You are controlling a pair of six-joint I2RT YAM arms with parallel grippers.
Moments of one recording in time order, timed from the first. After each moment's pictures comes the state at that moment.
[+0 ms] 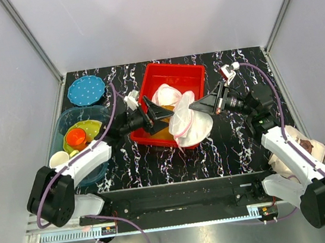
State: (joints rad) left arm -0.52 1.31 0.73 0.33 0.61 -1.24; right arm 0.28 1.02 0.73 0.51 -0.91 1.24
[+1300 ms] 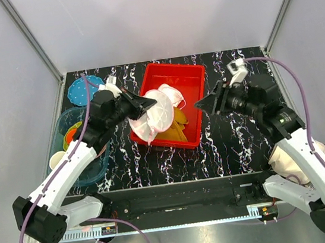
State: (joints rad) left arm -0.52 1.13 1.00 -0.13 0.29 -1.18; right arm 0.34 0.93 1.09 -0.42 -0.44 0.65
